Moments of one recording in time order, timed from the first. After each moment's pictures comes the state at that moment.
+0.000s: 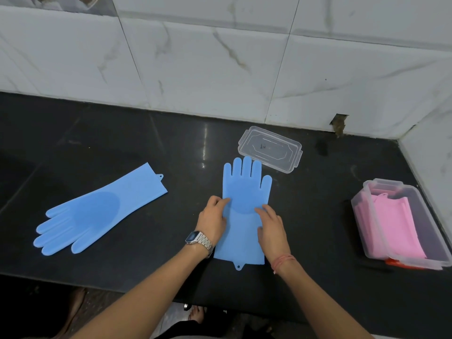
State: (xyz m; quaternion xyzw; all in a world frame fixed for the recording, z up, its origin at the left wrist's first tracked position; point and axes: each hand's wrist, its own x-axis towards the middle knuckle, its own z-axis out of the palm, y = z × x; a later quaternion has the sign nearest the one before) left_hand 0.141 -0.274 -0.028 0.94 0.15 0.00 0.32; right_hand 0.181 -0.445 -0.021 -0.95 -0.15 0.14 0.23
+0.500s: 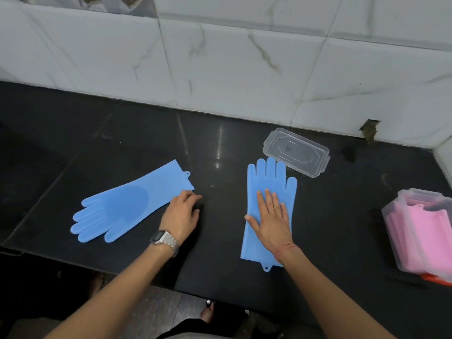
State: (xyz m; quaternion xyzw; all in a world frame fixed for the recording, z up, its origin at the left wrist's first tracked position) left_hand 0.073 -0.153 -0.021 0.96 0.18 0.07 0.20; right_hand 0.185 -0.387 -0.048 -0.96 -0.27 0.10 0.07
